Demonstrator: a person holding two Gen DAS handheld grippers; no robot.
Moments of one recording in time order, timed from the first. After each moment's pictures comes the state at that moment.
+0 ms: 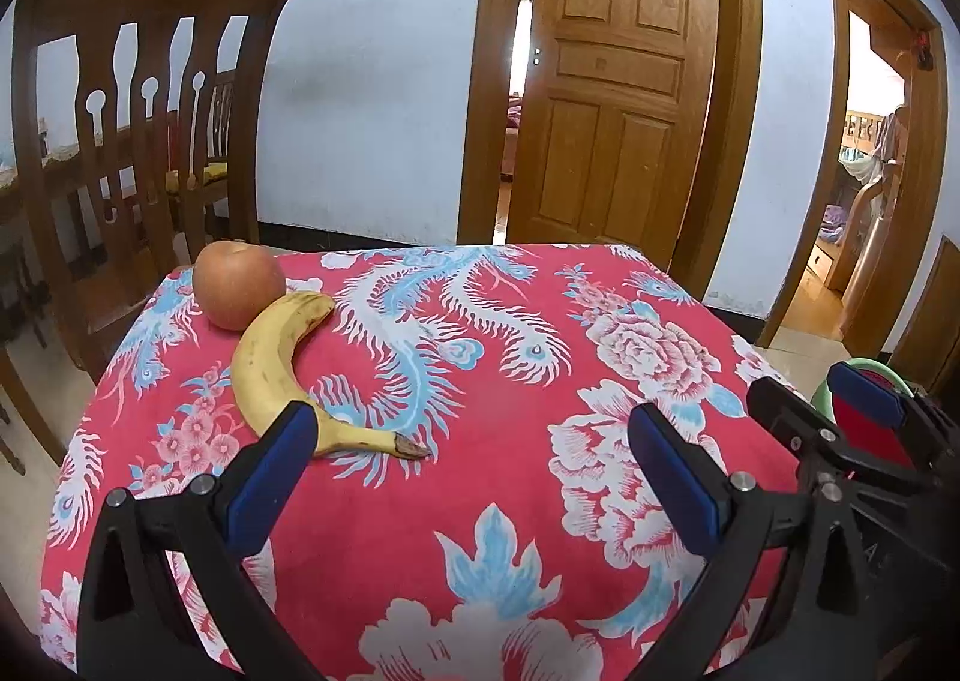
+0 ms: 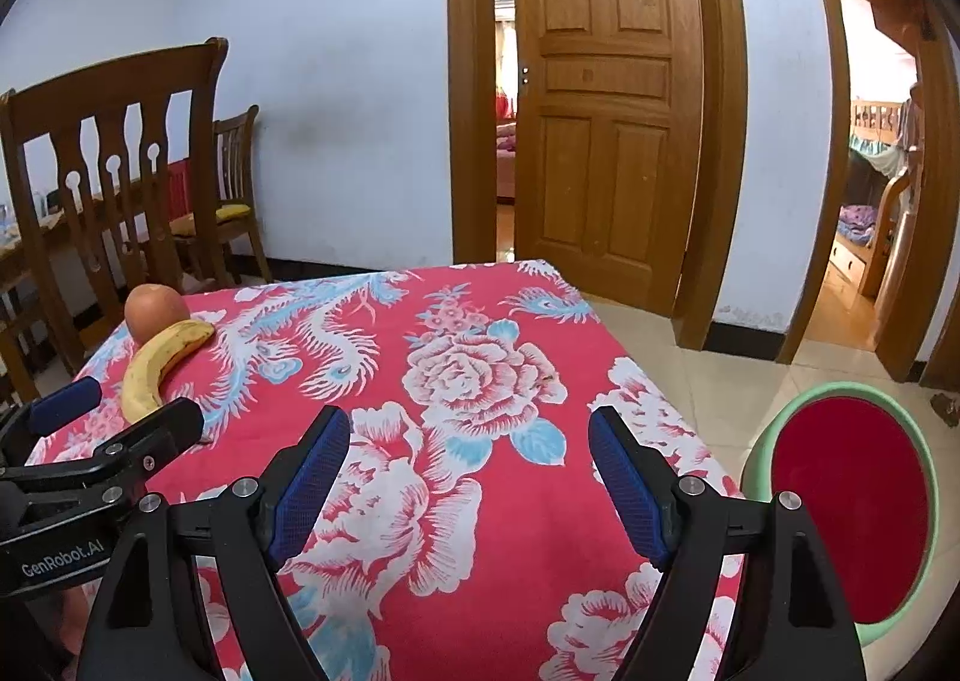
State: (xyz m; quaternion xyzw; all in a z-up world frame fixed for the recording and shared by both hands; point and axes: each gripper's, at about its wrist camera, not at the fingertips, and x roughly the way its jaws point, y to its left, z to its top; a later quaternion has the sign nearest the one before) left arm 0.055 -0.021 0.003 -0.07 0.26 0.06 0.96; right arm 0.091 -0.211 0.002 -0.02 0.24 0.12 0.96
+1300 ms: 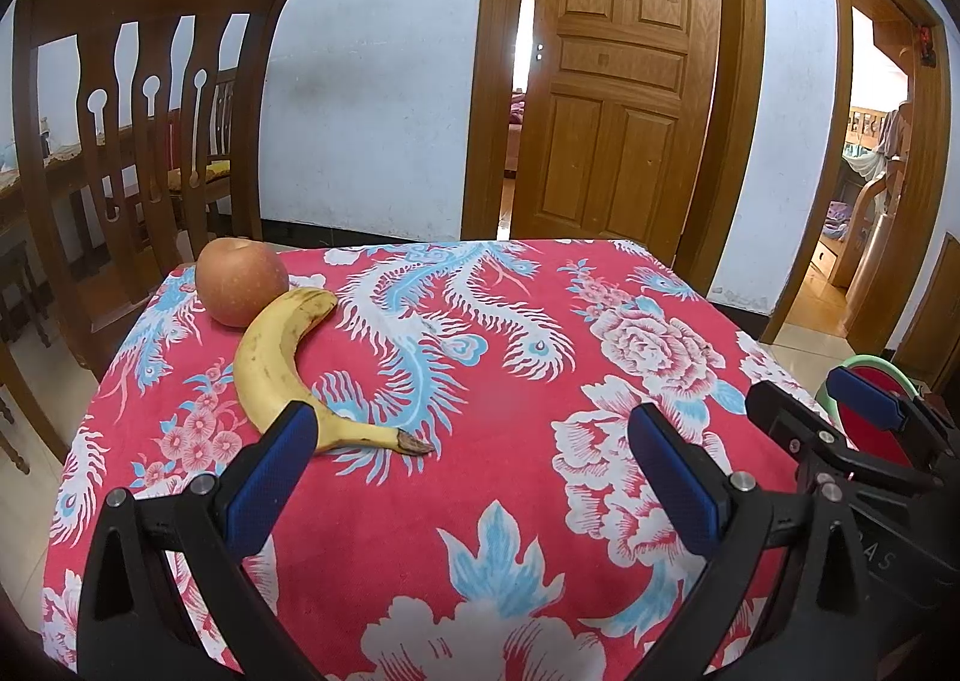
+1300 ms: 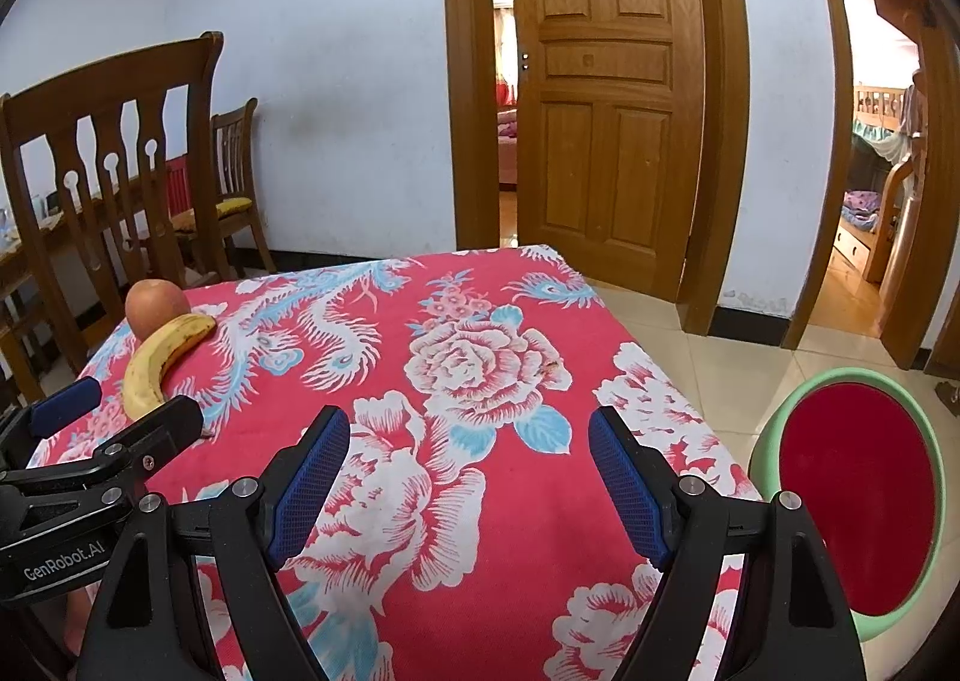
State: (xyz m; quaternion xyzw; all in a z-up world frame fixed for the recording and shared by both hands) left arm 0.054 -0.021 0.002 -0.07 0.26 0.06 0.96; right arm 0.092 -0.210 0.000 -0.01 0.25 0.13 0.96
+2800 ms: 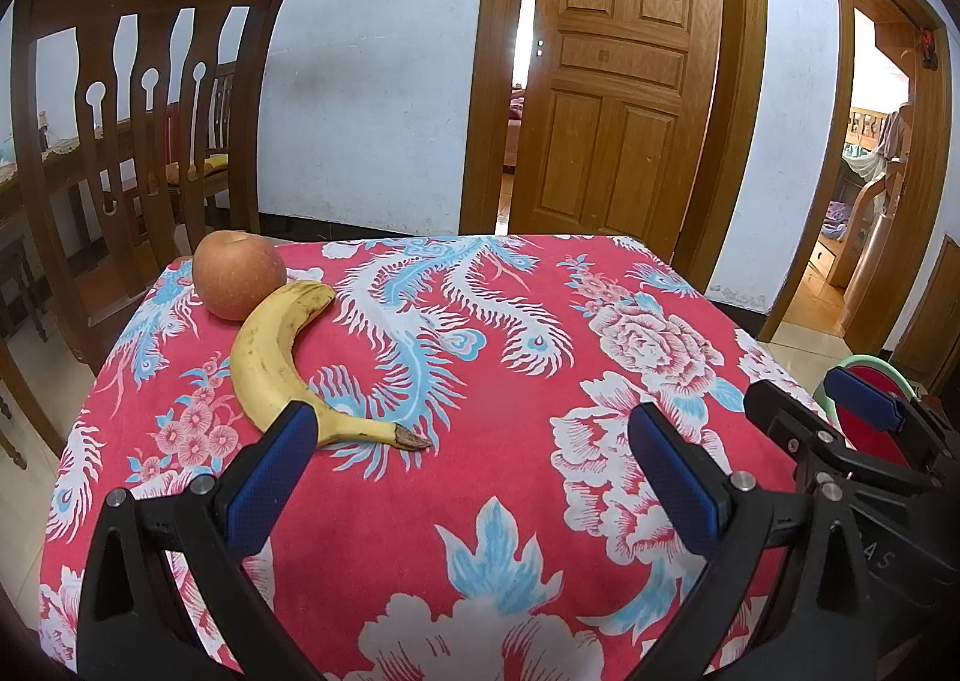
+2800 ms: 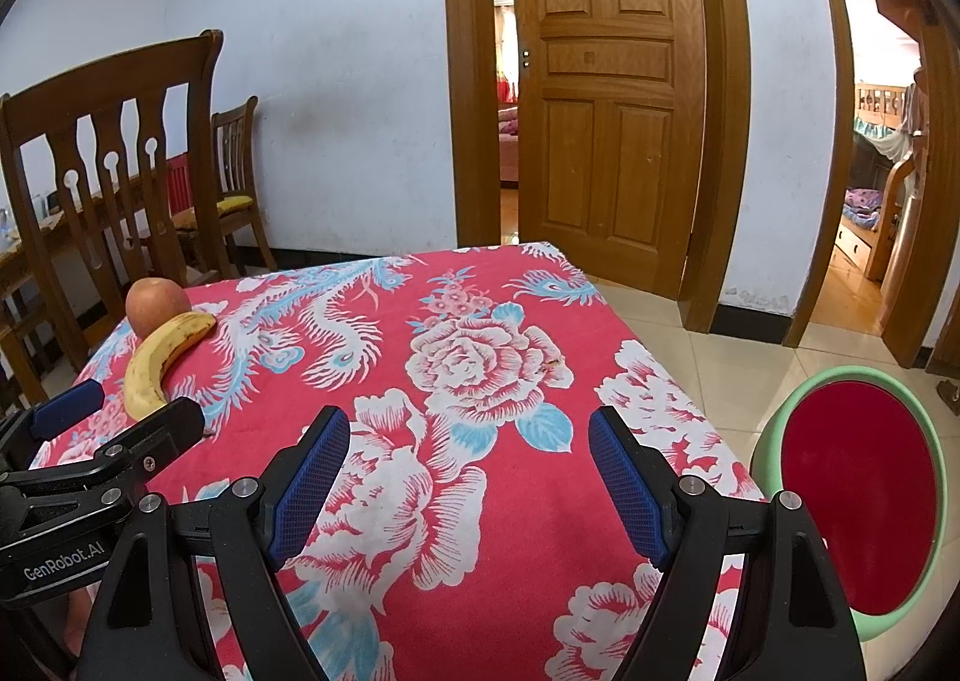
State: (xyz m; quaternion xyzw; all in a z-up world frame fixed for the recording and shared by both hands) left arm 0.052 -0.019 0.001 -0.07 0.27 0.05 0.96; right arm 0.095 -0.210 -0.001 -0.01 0.25 0.13 0.96
